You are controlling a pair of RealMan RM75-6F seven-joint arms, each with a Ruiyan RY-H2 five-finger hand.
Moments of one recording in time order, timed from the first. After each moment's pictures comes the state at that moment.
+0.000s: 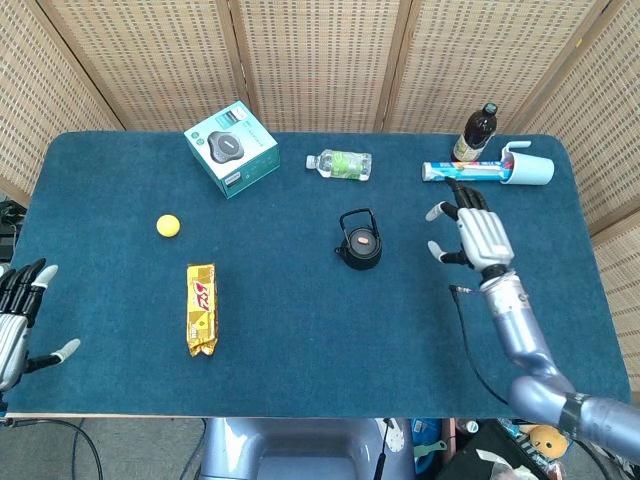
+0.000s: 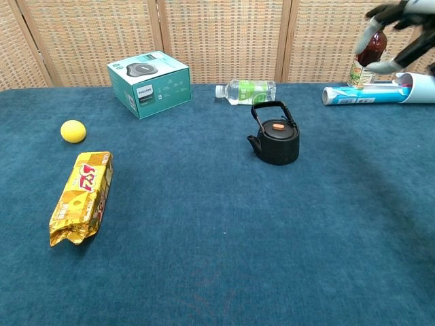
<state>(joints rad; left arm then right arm) -0.09 -1.08 -0.06 -1.68 1.56 1.54 -0.01 0.68 -1.27 0.38 -1.63 -0.88 0.97 -0.18</state>
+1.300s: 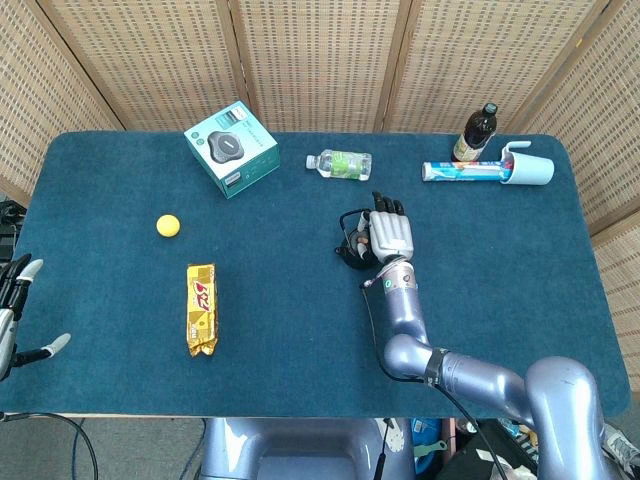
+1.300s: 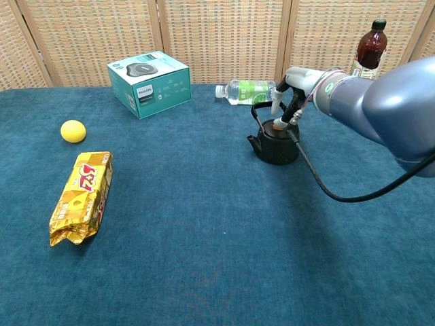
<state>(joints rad) -0.10 -1.06 -0.07 -1.66 1.50 1.50 -0.07 1.05 -1.78 0.42 -1.17 -0.40 1.00 -0.64</state>
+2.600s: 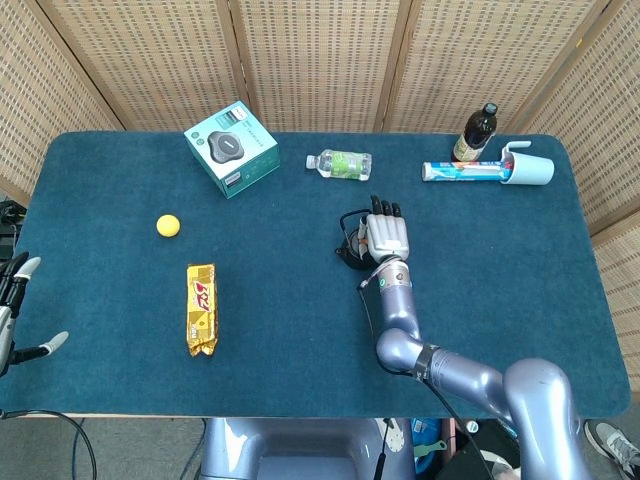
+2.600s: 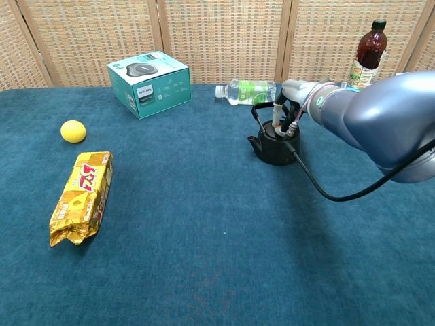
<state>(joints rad) -0.11 -1.06 -0.08 -1.65 1.48 1.49 -0.09 1.08 -1.85 0.41 -1.02 -0.38 0.93 -0.71</state>
